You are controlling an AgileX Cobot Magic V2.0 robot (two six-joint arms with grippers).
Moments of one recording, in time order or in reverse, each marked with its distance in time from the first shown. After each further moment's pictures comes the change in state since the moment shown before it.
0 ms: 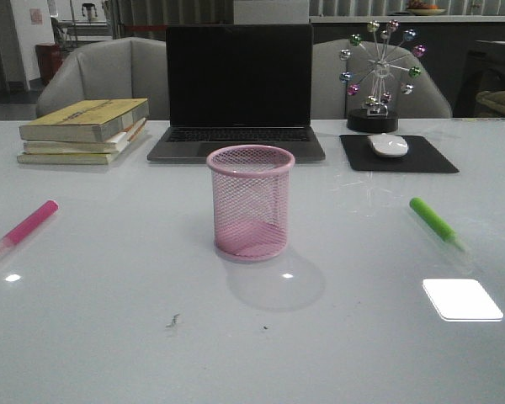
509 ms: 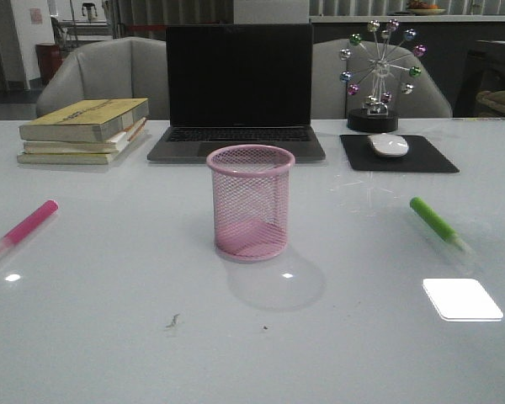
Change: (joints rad) left arm 0.000 0.221 -0.219 -0.041 0.347 0.000; right arm 0.000 0.450 -0.288 0.061 0.235 -0.065
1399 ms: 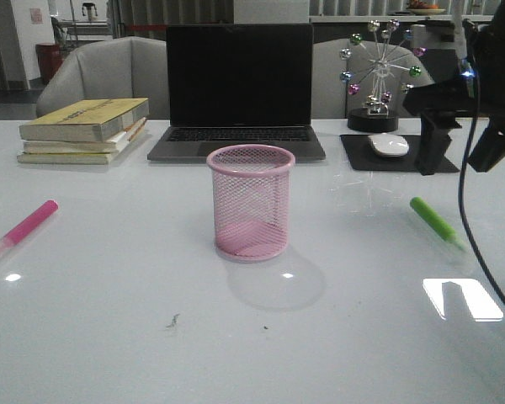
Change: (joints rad) left arm 0.000 0.021 -0.001 -0.029 -0.005 0.000; right arm 0.064 0.496 -0.272 0.069 -0.010 -0.092
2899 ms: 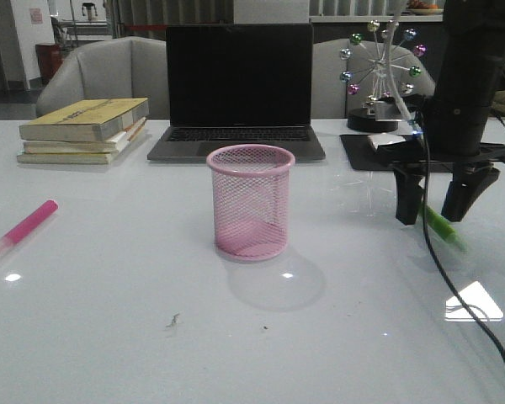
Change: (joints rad) left arm 0.000 0.000 0.000 0.000 -0.004 0.000; right arm 0.000 0.377 -0.382 -0.022 0.280 0.000
